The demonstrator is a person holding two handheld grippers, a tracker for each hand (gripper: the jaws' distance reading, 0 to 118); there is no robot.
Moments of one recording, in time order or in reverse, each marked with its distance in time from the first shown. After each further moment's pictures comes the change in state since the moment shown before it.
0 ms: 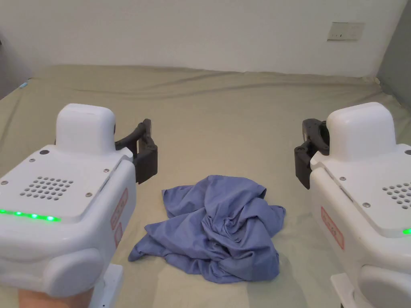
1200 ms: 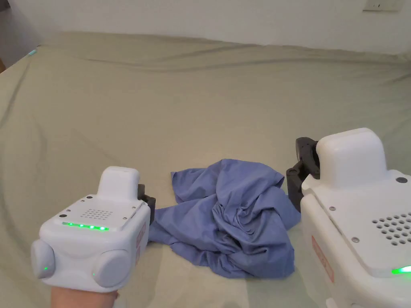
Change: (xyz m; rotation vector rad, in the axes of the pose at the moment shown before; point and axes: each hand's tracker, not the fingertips) left arm -0.016 -0.155 -0.107 -0.559 0.040 0.053; right arm -0.022 -0.051 -0.054 -0.111 0.082 0.017
